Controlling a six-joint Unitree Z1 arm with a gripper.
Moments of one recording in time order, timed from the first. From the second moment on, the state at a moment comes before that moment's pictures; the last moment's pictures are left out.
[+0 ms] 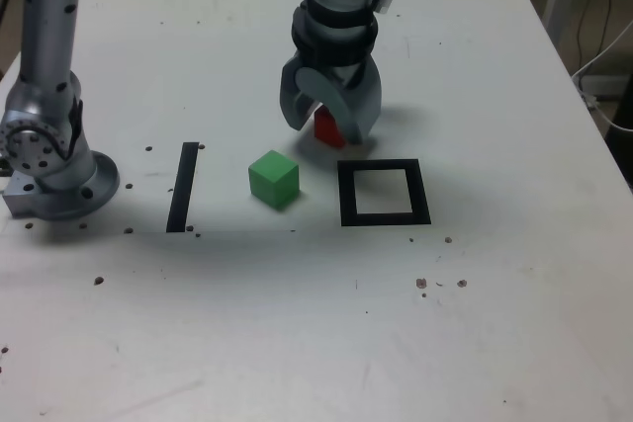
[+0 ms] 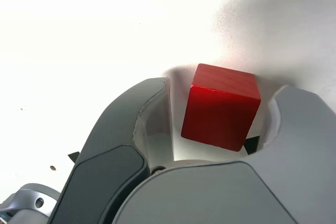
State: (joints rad) arm 0.13 1.95 -1.25 1.00 0.23 0.56
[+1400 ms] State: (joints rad) arm -0.09 1.96 -1.48 1.23 0.08 -0.06
